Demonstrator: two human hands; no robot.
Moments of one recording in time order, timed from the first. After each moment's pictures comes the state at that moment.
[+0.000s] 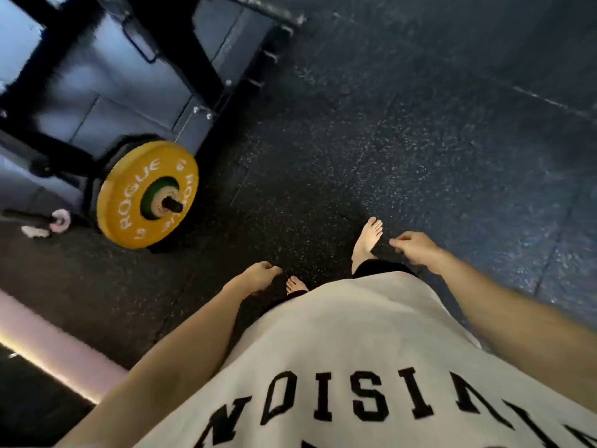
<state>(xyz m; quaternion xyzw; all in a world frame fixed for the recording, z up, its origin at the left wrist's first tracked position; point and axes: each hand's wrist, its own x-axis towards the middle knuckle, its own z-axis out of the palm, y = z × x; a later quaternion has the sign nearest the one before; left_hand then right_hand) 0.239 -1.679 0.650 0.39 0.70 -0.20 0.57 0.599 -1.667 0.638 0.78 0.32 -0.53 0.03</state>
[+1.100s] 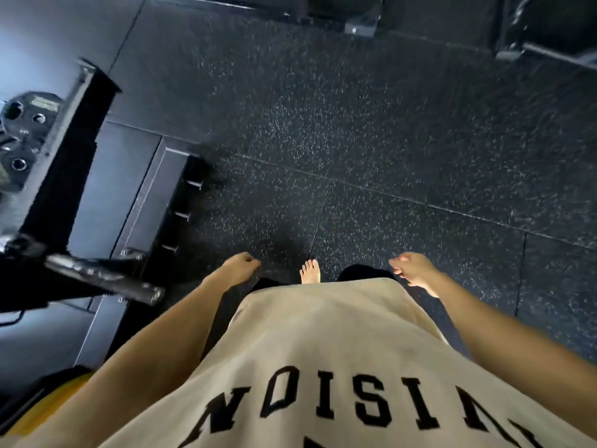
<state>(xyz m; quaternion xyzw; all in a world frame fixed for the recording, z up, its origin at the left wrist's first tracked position) 0.622 -1.004 0.642 0.53 0.68 -0.17 0.48 1.005 -1.122 0.637 0.81 0.24 -0.54 -0.06</state>
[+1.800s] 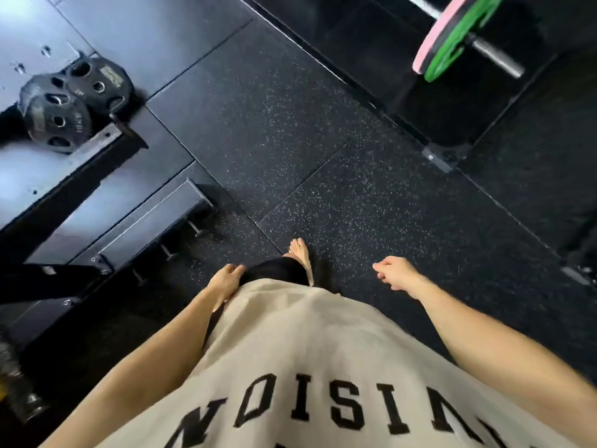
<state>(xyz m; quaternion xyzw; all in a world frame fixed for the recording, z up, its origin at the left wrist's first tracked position) 0.764 -0.614 0.637 0.27 0.82 0.02 0.50 1.130 -0.502 0.650 0.72 0.43 -0.53 0.11</state>
